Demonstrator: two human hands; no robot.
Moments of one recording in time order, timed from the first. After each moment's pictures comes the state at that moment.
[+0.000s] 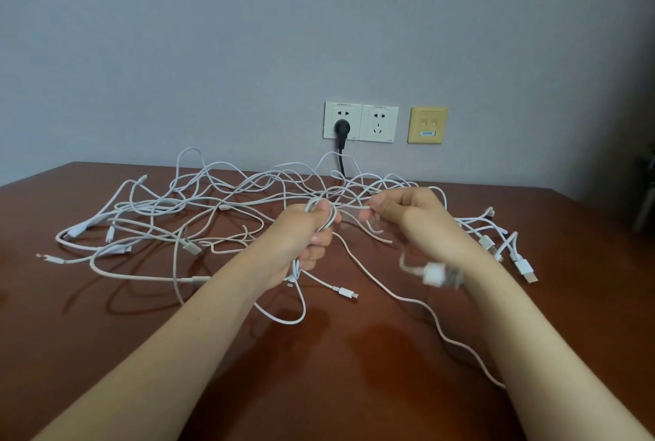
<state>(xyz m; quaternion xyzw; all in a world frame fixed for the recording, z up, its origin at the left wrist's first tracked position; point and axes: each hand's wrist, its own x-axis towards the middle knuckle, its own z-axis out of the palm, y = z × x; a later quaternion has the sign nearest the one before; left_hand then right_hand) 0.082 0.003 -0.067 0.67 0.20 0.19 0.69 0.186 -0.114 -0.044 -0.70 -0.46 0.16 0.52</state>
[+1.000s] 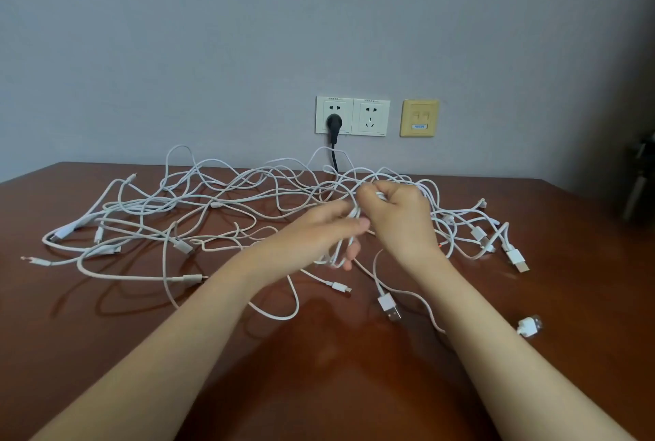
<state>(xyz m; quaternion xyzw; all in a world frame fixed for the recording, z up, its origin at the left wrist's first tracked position) 0.088 -0.009 -0.069 0.80 0.06 0.13 0.58 0.181 -0.094 -0.067 -0.73 -0.40 -0.06 0.55</state>
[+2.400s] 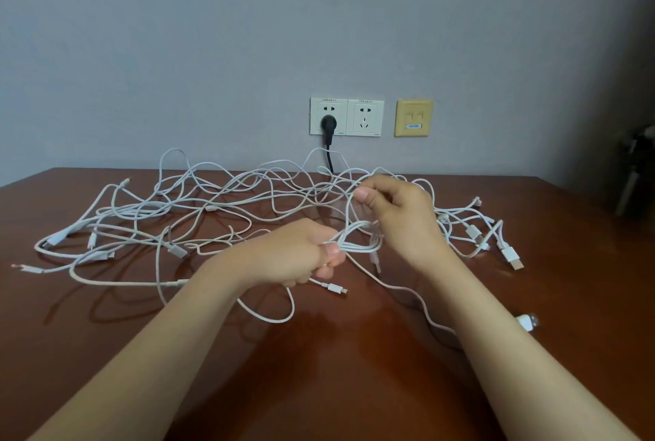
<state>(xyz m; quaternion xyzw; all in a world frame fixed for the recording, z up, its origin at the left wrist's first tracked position) 0.075 0.000 -0.065 0.90 0.12 0.01 0.42 0.202 -0.102 -0.069 -0.71 -0.47 -0.08 0.52</state>
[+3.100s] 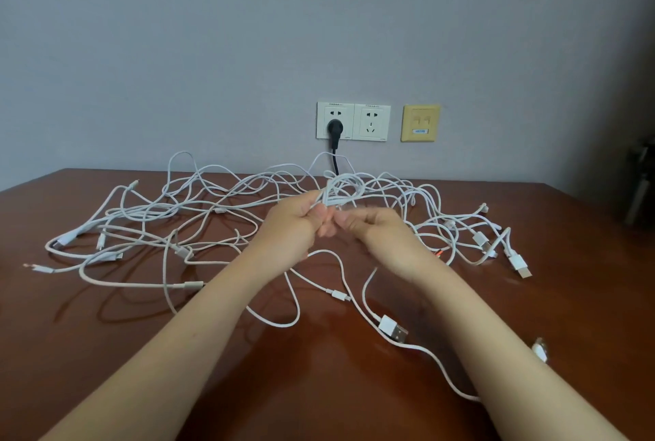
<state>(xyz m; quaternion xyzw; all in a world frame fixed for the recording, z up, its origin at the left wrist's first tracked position) 0.086 0.012 -0.074 0.80 0.15 0.28 0.50 0.178 -0.096 -0.068 -0.70 -0.48 0.17 0.49</state>
